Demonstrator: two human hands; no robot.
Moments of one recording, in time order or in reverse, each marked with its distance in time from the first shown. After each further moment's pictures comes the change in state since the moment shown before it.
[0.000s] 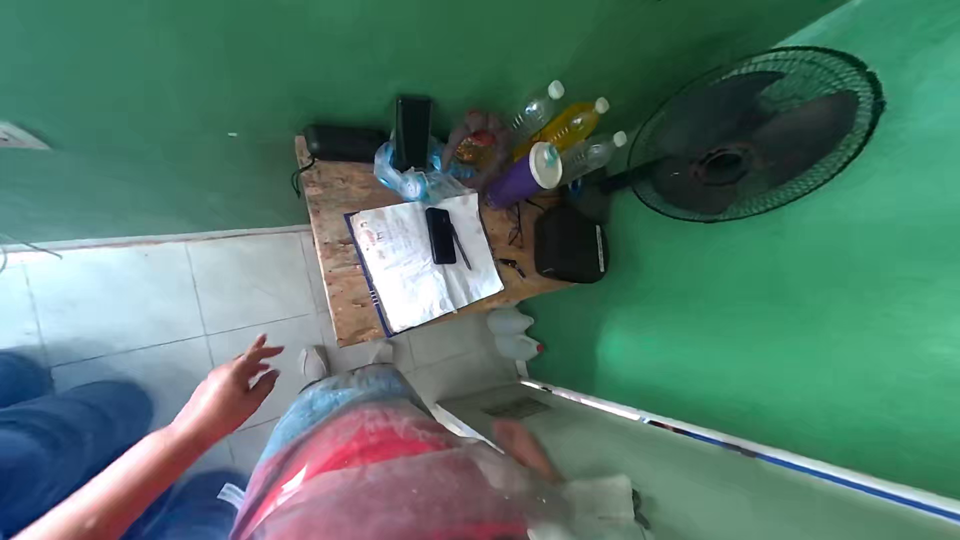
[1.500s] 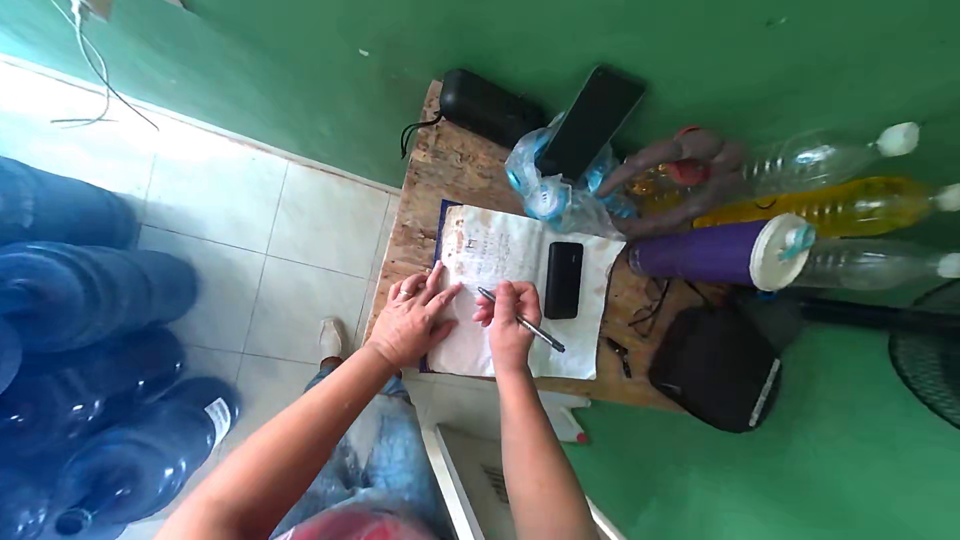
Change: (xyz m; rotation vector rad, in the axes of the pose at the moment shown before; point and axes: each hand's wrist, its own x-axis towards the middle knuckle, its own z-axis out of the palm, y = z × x) left_hand 0.210 0.045 0.152 0.297 0.591 0.252; right_hand 0.221 -0.273 0.055 0.532 0.130 -1.040
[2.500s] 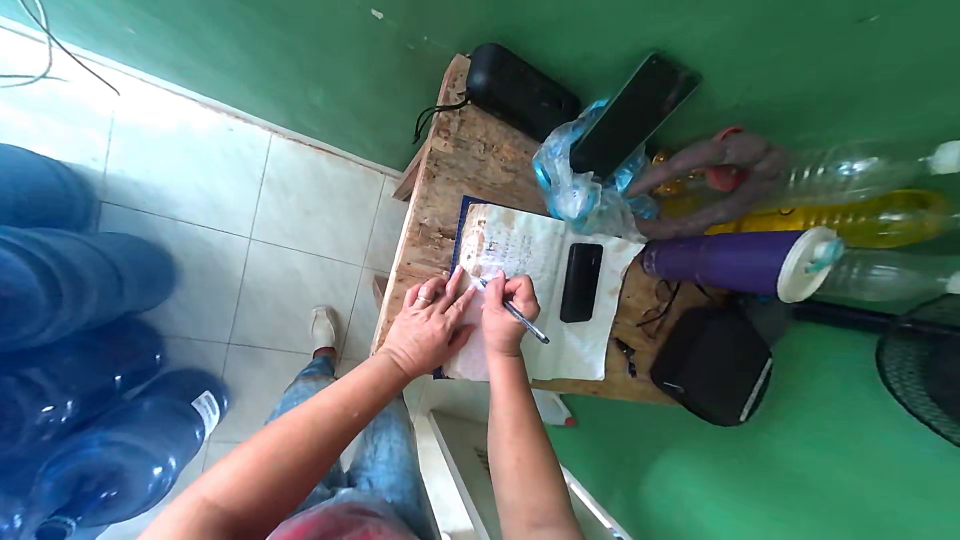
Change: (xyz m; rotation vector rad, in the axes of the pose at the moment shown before) left_hand -0.001 0.001 0.003 0.002 -0.002 -0.015; right_hand 0.014 0.049 0.035 -0.458 0.208 -0.240
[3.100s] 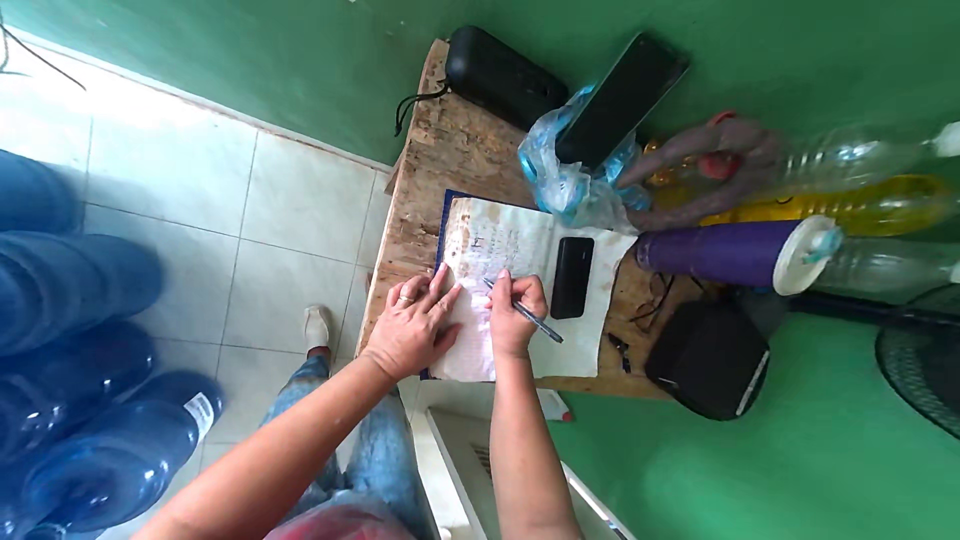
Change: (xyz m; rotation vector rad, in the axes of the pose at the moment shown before) left_hand -0.001 0.000 0.001 0.019 0.043 0.013; right_hand 0.012 0.010 -0.026 0.084 -0.036 0.104
